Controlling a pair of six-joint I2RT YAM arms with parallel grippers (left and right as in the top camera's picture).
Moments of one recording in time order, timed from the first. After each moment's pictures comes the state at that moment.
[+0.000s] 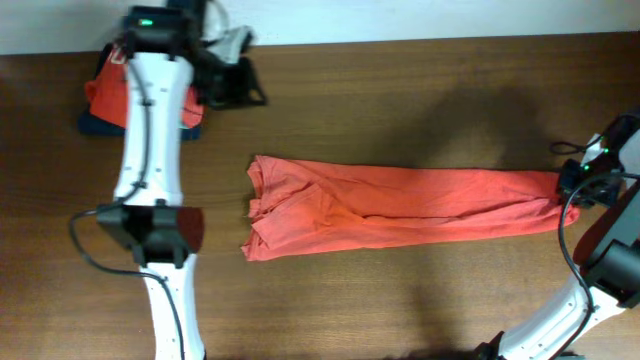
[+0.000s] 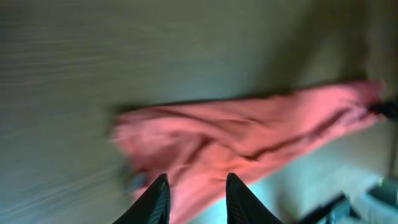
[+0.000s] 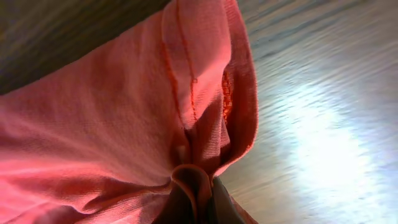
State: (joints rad) left arm -0.08 2.36 2.72 -1.68 0.48 -0.04; right arm -0.63 2.13 1.63 -1.08 0.01 -0.08
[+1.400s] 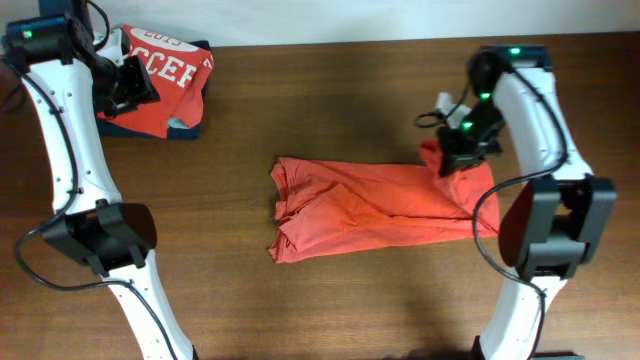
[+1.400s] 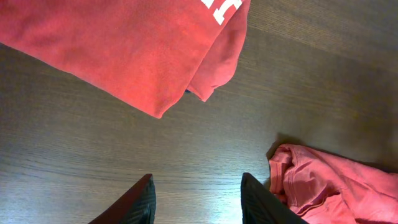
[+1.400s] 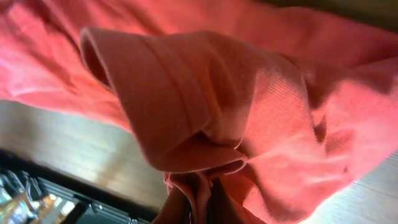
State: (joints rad) left arm 0.21 2.36 2.72 -1.66 0.23 -0.07; right arm 0.00 2.13 1.93 -1.60 -0.23 -0.25
